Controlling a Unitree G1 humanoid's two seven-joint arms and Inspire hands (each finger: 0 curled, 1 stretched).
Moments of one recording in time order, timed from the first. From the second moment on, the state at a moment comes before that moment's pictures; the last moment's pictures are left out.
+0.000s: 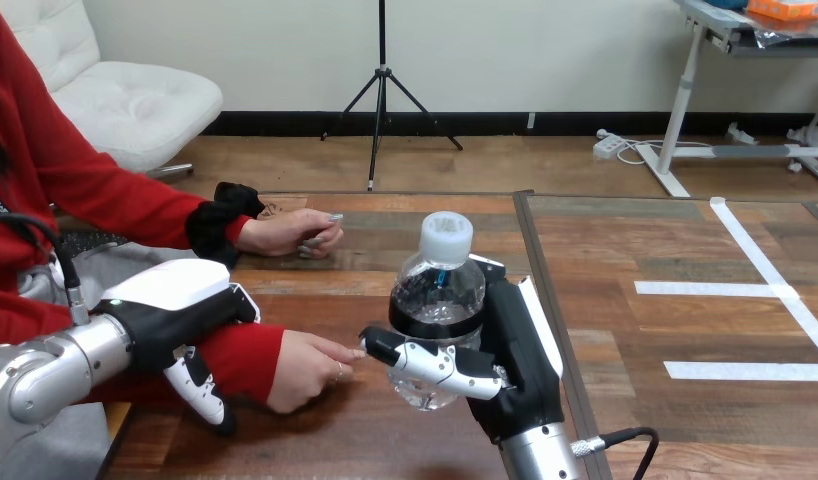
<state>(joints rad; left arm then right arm) -0.51 0.77 -0.37 0.86 0.62 -0.69 -0.19 -0.09 0.05 0.34 0.57 0.18 -0.83 0.06</state>
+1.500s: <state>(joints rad) -0.44 0.78 -0.29 0.64 0.51 -0.64 -0.34 -0.18 0.06 0.33 0.68 0.18 -0.83 0.01</state>
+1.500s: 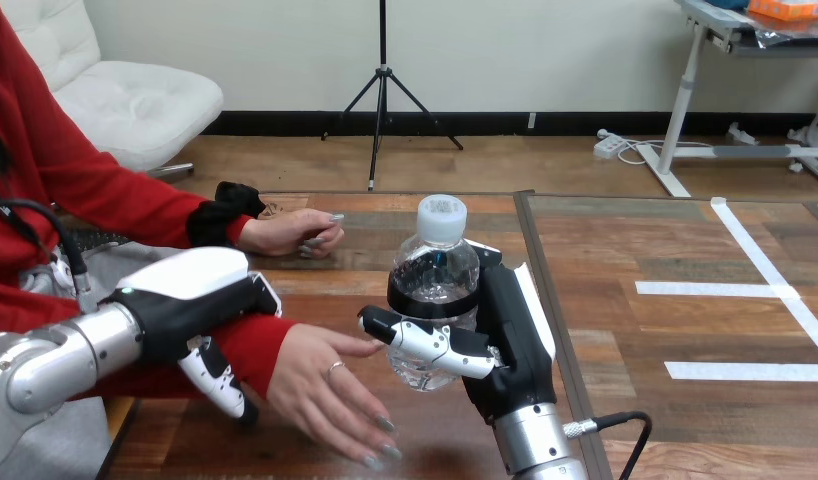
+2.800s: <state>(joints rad) -0.43 0.79 -0.24 0.54 0.47 -0.62 -0.42 -0.21 0.06 0.32 0.89 0.15 -0.83 -0.05</state>
